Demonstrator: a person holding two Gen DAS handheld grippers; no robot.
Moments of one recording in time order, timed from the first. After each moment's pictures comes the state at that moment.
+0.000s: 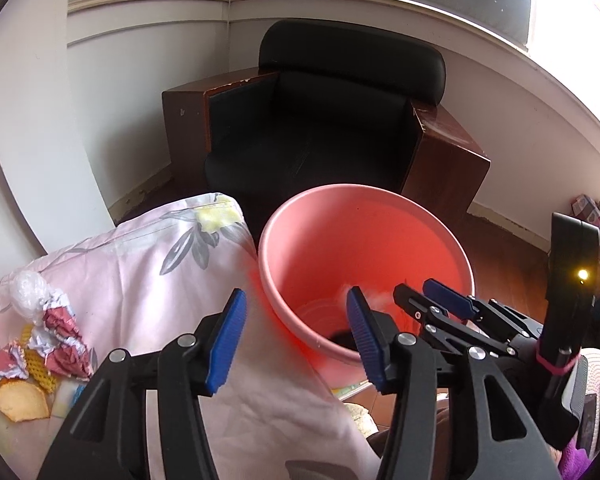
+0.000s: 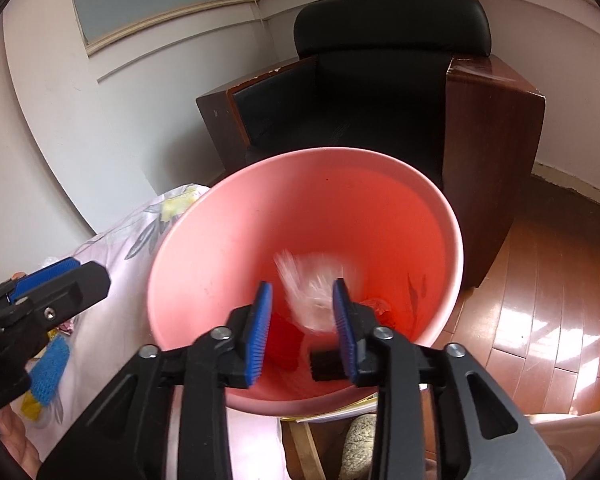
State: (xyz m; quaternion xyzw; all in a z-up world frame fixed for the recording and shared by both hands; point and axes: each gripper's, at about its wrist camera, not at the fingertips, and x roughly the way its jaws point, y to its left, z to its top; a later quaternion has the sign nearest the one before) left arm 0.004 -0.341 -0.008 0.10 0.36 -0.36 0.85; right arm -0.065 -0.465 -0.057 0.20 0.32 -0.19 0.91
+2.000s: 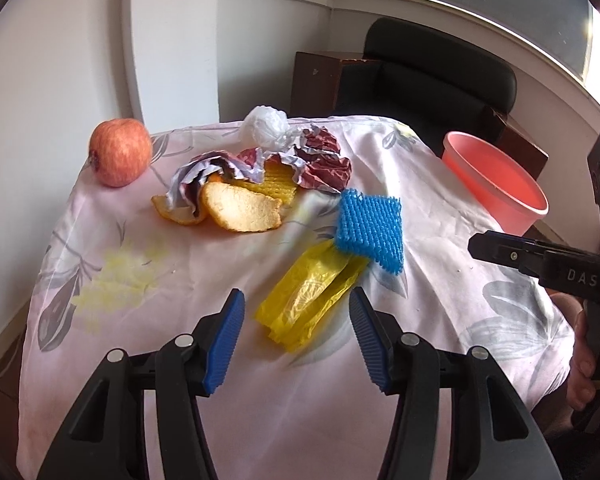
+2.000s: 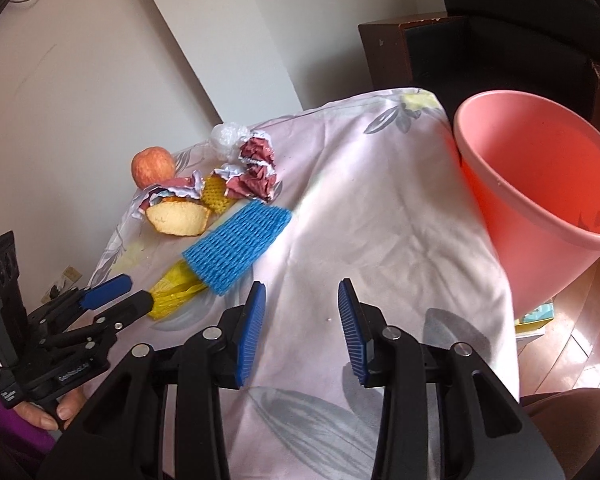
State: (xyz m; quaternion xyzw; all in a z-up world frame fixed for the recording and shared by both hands) left arm -0.020 -0.068 -0.058 0.07 0.40 -0.26 0.88; right arm -0.060 -0.268 -0.055 0.18 0.41 0.03 0.90
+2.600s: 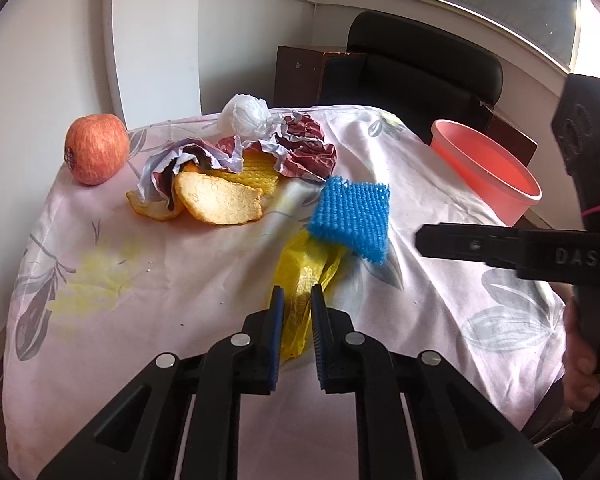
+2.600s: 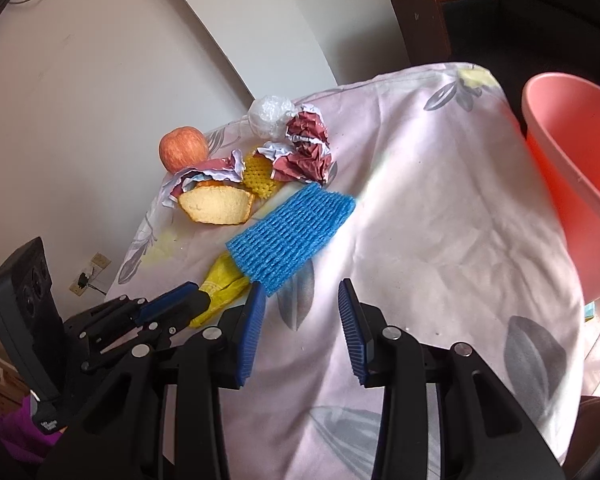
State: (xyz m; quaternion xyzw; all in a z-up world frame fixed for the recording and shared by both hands) left arm -0.017 -0.074 -0.072 0.07 0.40 -0.28 0.87; right arm -0.027 -0.242 -0.064 0.21 0.44 0.09 0.87
